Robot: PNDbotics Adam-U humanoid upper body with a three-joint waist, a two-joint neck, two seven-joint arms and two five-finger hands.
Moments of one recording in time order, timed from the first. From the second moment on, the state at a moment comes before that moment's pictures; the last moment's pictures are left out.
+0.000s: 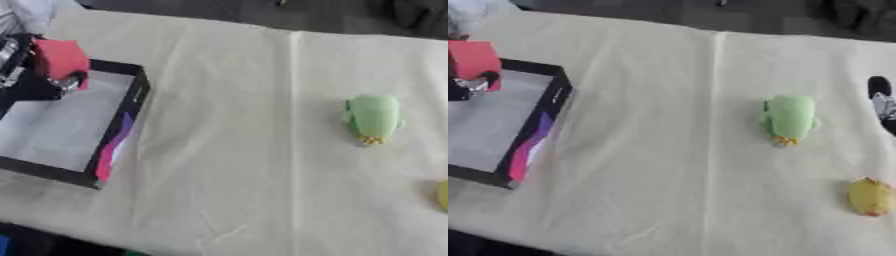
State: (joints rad) left arm -0.46 0.92 -0.14 -1.56 -0.07 0.36 0.07; right arm -0.31 -0.75 0.12 -1.98 0.64 0.29 -0.51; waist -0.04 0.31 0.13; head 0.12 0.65
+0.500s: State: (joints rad) left arm -0.46 0.92 -0.14 -1.49 -0.24 0.39 -0.09; right arm -0.31 -0.75 0.11 -1.98 0.63 0.29 -0.54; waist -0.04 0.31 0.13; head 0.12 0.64
